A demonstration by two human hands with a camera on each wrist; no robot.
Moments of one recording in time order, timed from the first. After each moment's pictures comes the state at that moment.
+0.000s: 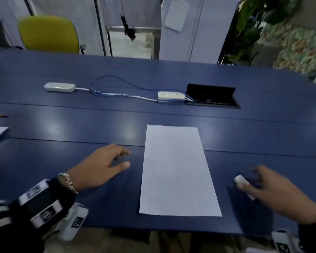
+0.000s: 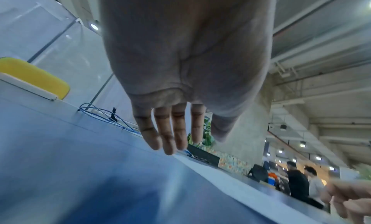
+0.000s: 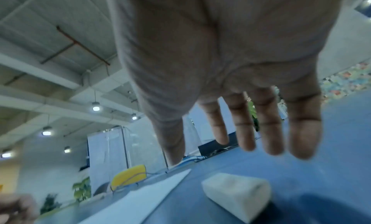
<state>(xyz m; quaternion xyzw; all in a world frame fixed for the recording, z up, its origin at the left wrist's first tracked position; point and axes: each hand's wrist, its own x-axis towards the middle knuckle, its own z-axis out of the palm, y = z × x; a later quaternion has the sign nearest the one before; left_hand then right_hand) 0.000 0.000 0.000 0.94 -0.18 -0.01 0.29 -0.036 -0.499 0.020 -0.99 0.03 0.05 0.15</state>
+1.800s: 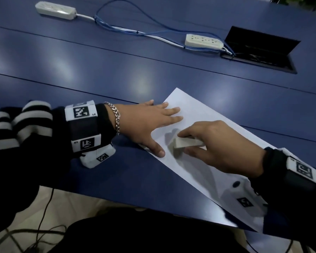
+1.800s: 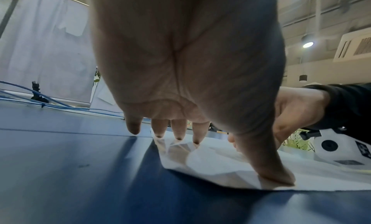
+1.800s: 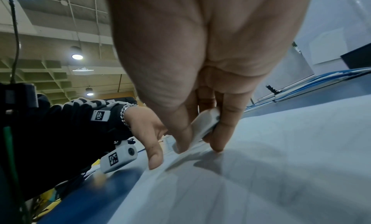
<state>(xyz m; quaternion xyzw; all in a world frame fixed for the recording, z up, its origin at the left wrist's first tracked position) 0.072 -0.068 -0.006 0.91 -0.32 -0.25 0.00 0.046 -0.315 0.017 -0.90 -0.39 0.13 0.11</state>
